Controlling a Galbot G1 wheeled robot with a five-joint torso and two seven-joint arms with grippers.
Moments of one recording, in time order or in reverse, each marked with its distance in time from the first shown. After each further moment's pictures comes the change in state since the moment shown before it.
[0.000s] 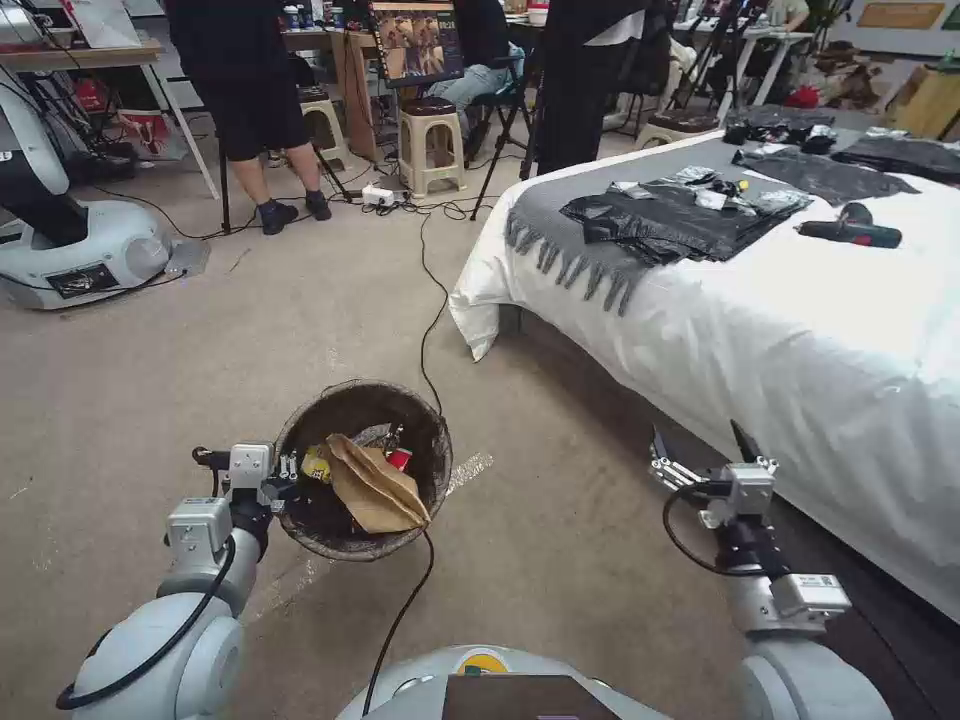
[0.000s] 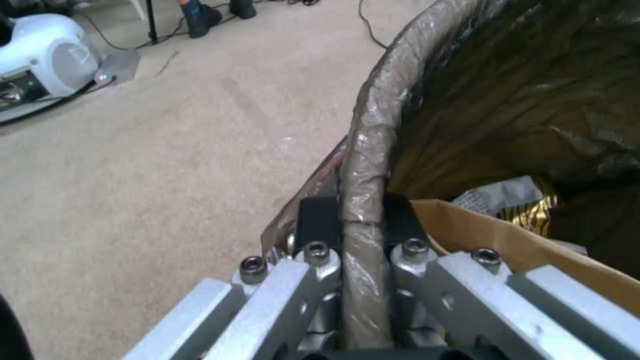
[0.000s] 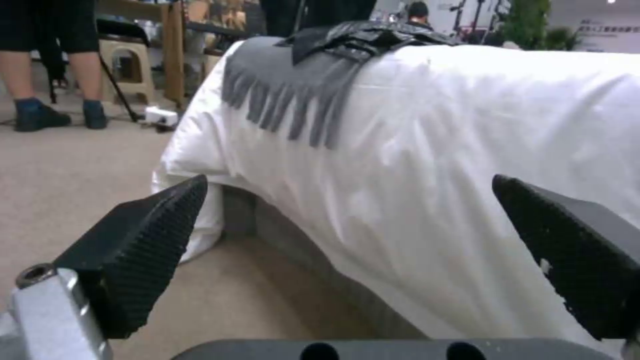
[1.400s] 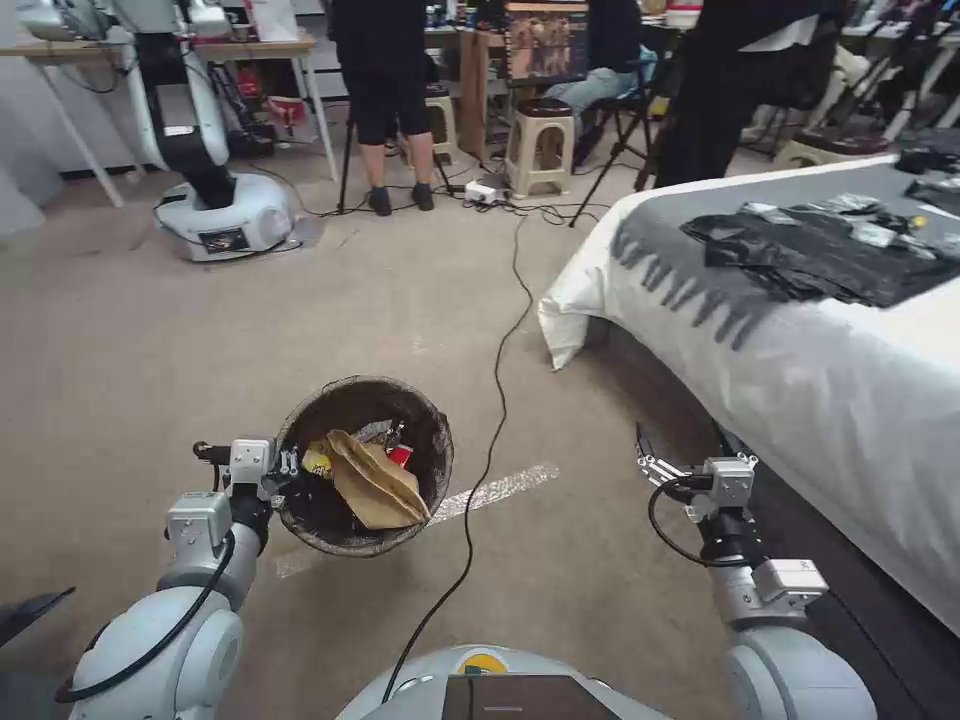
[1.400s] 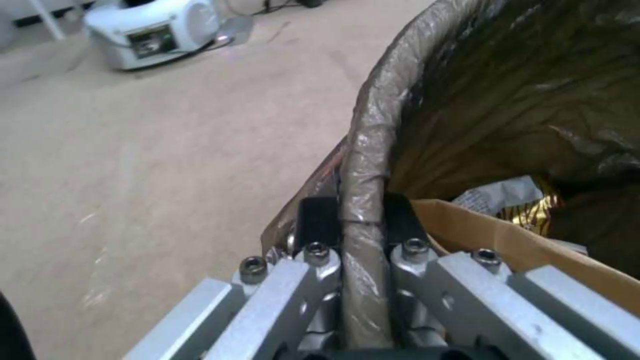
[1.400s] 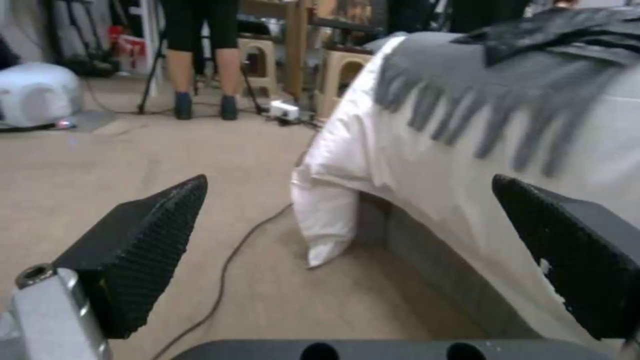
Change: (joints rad) left arm -0.019 -0.003 -0.007 0.000 0.001 0.015 0.017; right arm 0.039 -0.017 -0.053 0.000 0.002 -0.081 0.012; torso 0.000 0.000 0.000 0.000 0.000
